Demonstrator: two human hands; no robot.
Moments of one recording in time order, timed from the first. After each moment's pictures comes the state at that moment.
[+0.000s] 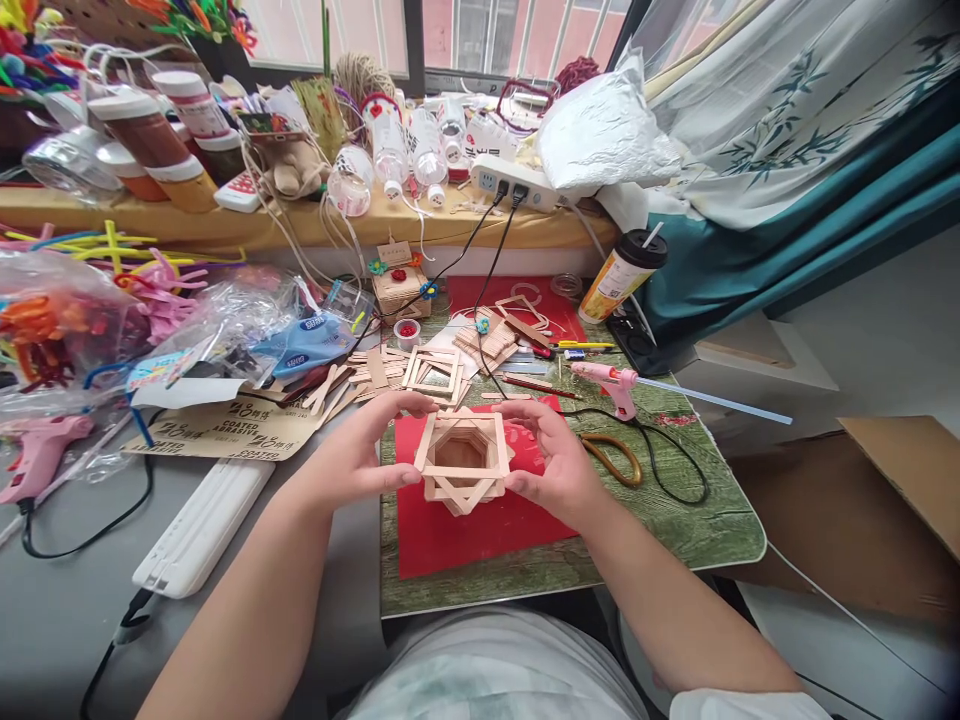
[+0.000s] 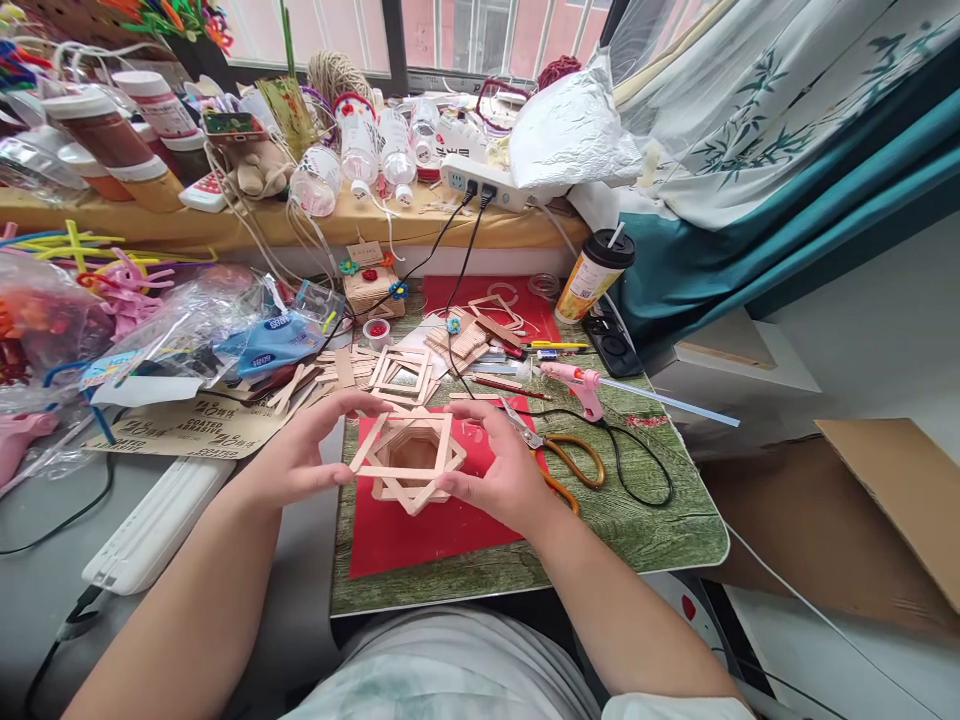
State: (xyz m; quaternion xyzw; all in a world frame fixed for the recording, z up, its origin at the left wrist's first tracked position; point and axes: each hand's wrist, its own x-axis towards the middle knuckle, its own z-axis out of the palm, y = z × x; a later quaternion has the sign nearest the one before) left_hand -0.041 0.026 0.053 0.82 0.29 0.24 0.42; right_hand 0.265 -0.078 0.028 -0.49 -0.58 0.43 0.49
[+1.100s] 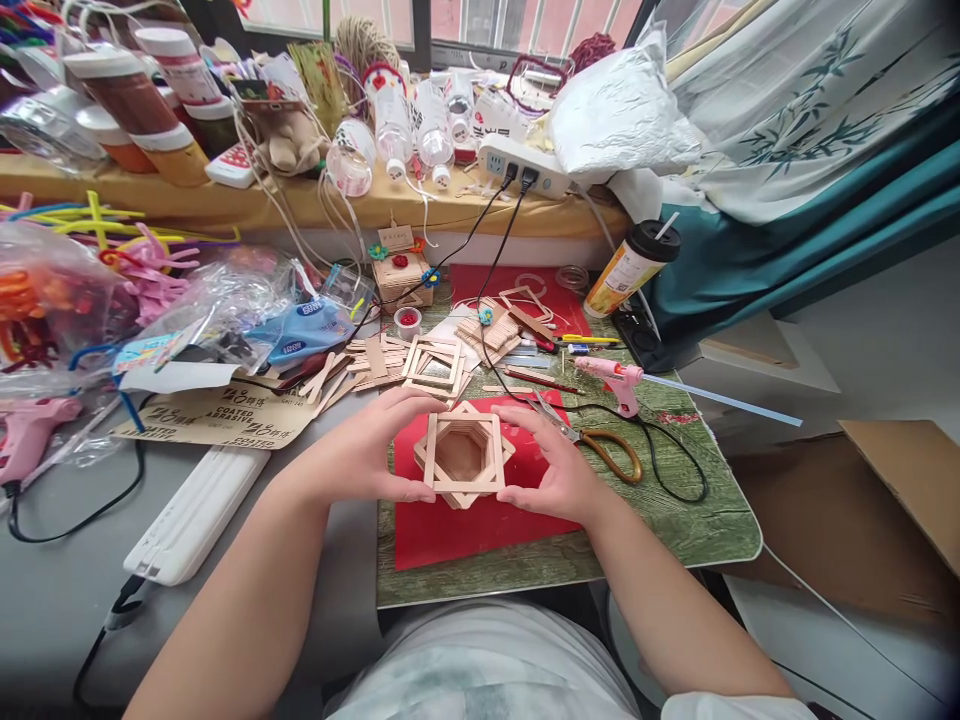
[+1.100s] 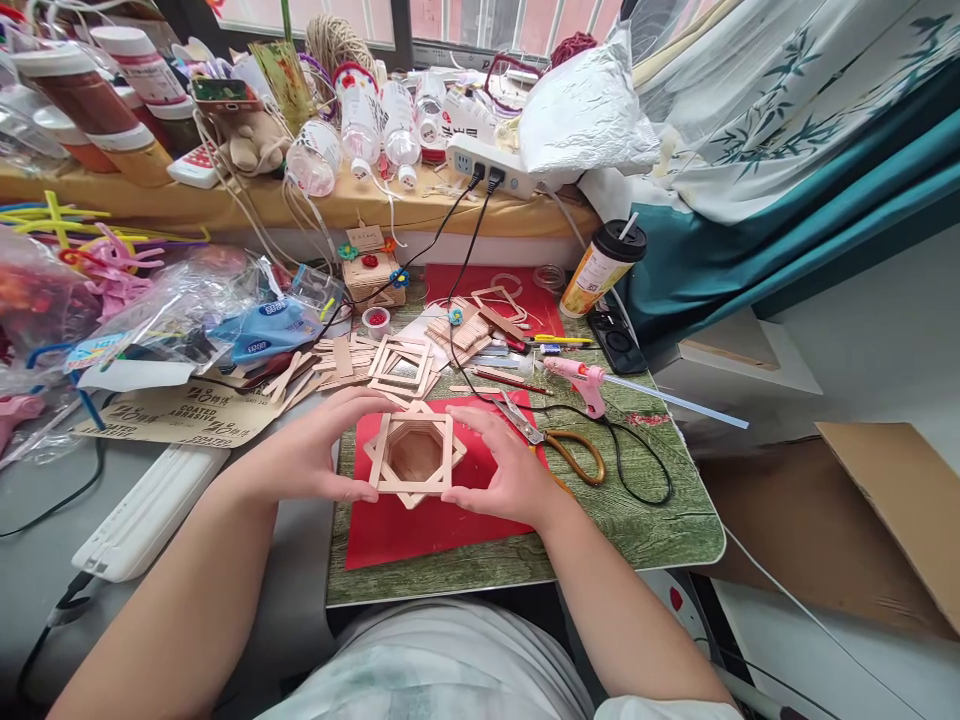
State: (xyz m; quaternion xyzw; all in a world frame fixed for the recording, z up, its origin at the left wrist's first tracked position) left_hand -0.033 0.026 0.055 0.89 0.26 0.15 0.34; right_hand 0.290 -0.080 0.002 -0.47 -0.70 0.37 0.39
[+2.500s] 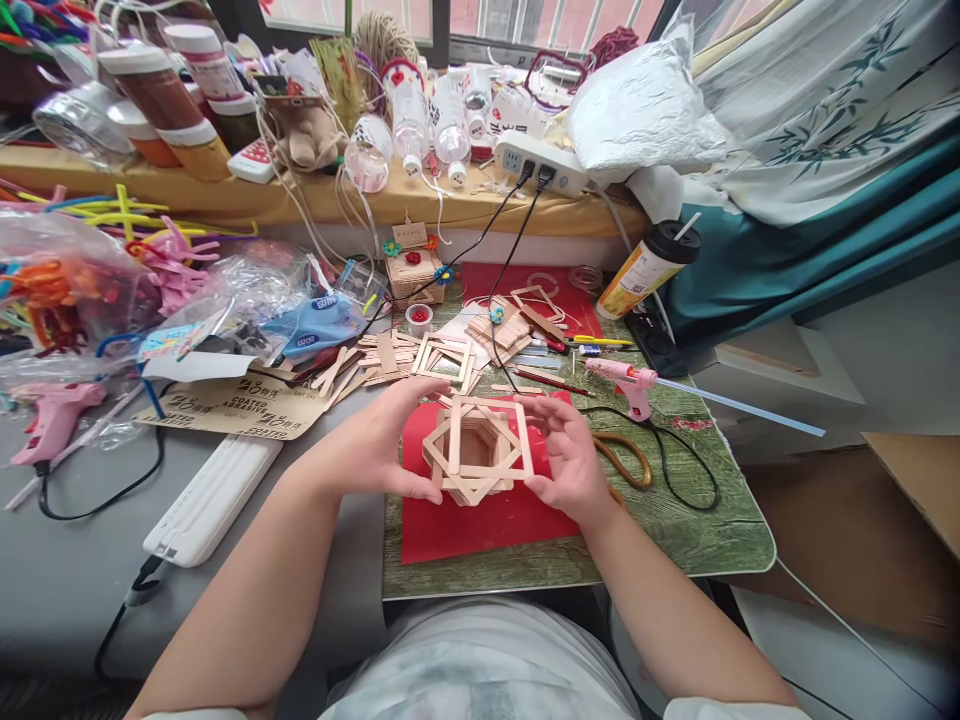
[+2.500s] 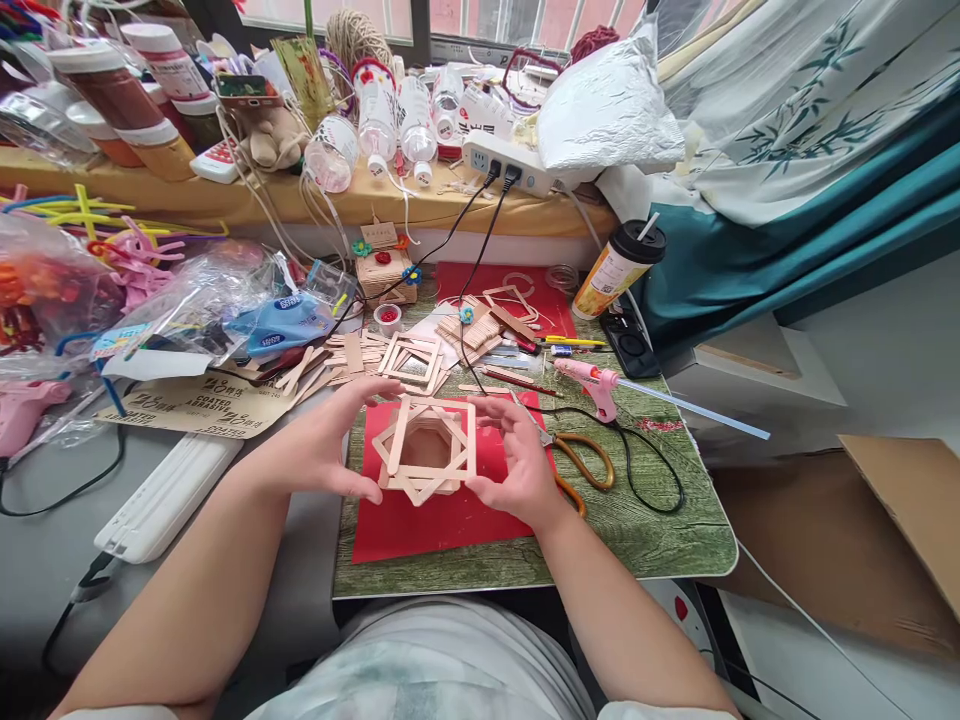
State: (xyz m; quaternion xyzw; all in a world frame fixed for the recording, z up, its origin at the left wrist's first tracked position) left_hand -0.037 0.024 0.047 0.87 0.30 0.18 0.35; right_hand 0.271 -0.077 -0.013 -0.41 -0.58 0.42 0.57
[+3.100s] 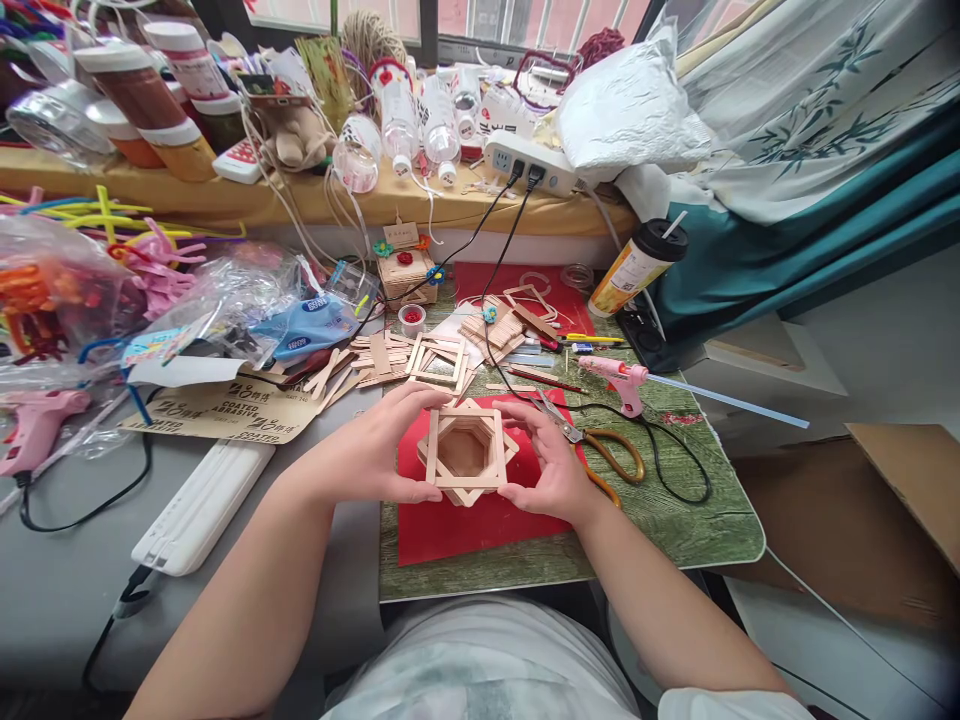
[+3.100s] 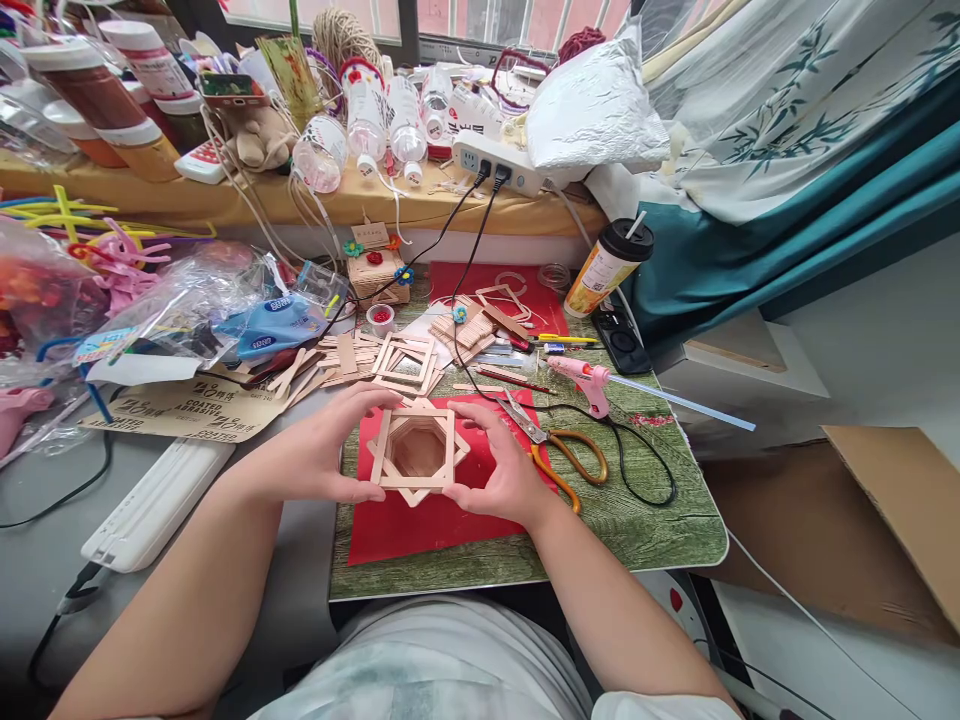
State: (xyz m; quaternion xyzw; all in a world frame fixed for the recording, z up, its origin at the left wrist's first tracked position) left_hand -0.031 0.018 0.058 0.89 0.27 0.16 0.33; right_hand 0.272 -0.079 -0.013 -0.43 -0.66 0.41 0.47
